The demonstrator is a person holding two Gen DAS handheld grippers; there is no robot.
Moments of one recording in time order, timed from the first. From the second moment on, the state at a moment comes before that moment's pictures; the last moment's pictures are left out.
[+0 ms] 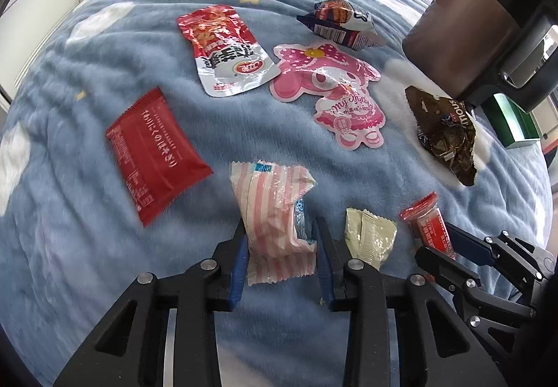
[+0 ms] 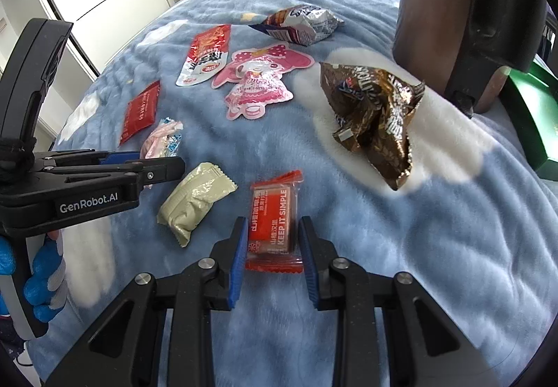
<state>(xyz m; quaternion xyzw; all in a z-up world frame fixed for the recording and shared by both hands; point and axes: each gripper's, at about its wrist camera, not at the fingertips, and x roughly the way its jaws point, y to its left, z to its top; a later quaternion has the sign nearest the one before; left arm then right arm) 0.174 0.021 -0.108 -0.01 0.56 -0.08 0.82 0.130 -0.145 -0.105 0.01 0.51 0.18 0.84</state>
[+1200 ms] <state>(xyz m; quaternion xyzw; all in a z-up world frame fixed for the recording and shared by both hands) 0.074 0.028 -0.056 -0.01 0.52 -0.06 0.85 0.081 -0.174 -0.092 0.06 0.54 0.19 0.82</state>
